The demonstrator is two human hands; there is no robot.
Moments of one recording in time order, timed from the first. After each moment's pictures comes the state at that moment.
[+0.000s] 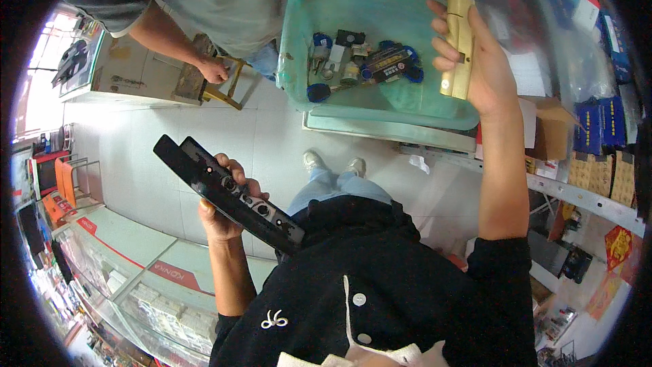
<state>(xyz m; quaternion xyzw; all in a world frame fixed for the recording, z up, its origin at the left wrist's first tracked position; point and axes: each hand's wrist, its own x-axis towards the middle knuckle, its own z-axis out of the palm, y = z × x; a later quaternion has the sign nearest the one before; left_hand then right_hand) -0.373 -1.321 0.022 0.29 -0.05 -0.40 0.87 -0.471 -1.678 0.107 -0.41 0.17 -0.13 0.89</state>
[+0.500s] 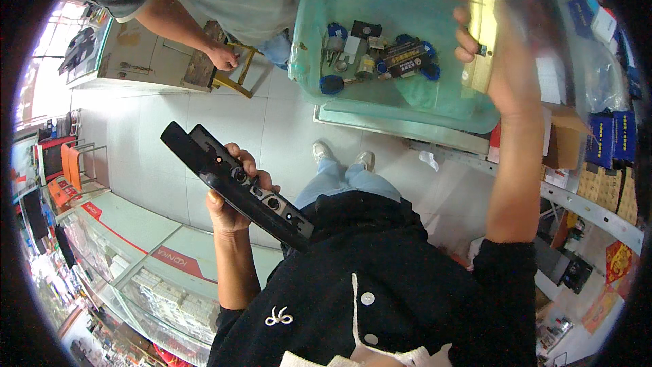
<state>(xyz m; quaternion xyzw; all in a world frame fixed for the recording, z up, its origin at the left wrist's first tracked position) -0.370 -1.322 0.018 0.23 -0.05 -0.43 0.87 -0.465 -1.675 0.114 -0.51 0.19 -0.17 0.82</state>
